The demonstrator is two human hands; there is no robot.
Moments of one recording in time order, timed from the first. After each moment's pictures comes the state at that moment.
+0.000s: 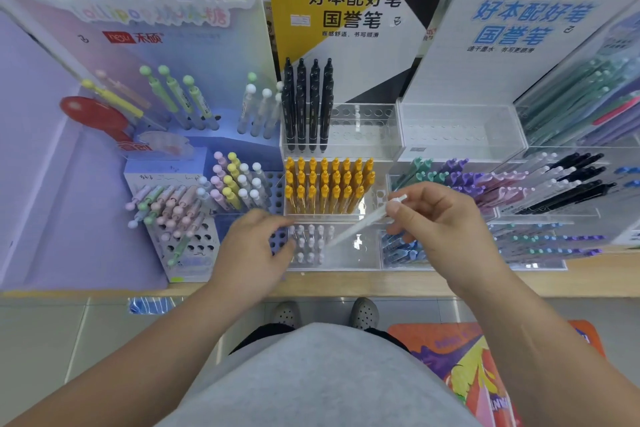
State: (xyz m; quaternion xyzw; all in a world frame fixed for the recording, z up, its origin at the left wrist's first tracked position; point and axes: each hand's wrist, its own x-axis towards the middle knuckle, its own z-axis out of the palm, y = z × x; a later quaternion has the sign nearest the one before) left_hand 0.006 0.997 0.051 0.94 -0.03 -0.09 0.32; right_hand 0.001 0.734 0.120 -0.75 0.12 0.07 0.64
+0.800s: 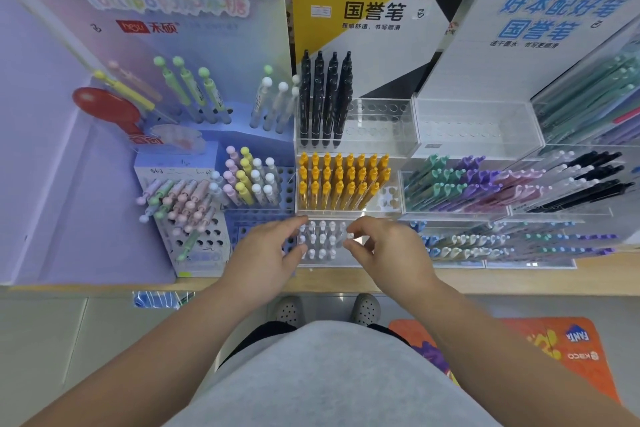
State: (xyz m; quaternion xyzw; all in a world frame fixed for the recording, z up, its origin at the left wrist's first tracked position) left_hand 0.003 1.009 0.033 0.92 -0.06 -0.17 0.34; right_hand -0.006 0.784 0.045 -0.95 -0.04 0.07 0.29
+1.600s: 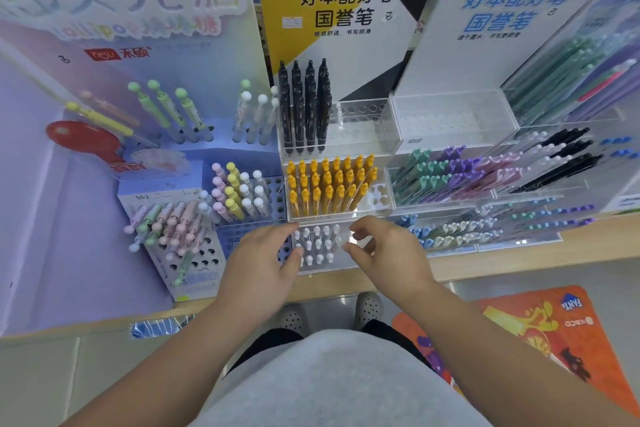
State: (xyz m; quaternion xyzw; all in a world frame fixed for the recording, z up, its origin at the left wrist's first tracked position) left_hand 0.002 1.010 0.047 0.94 -0.08 -0.13 0.32; right_hand -0.017 0.786 0.038 -0.95 0.06 0.08 0.31
